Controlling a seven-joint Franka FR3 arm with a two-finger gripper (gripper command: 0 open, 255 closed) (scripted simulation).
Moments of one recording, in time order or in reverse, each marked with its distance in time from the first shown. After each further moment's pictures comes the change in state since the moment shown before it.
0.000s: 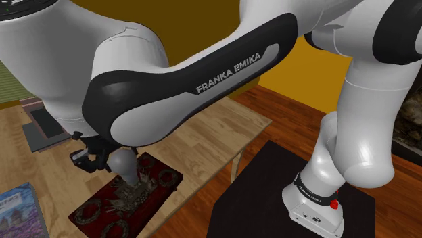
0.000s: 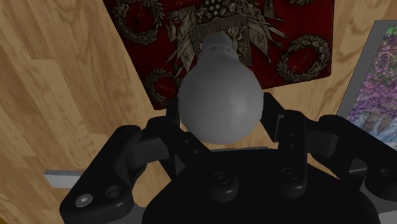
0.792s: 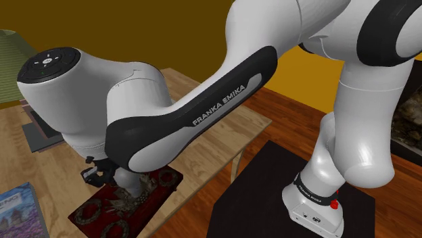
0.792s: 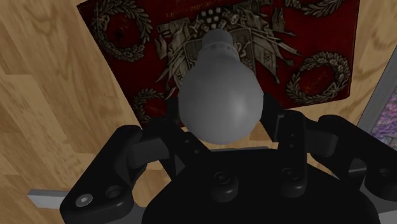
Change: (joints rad) arm 0.005 0.056 -0.014 -0.077 -0.045 0.119 0.049
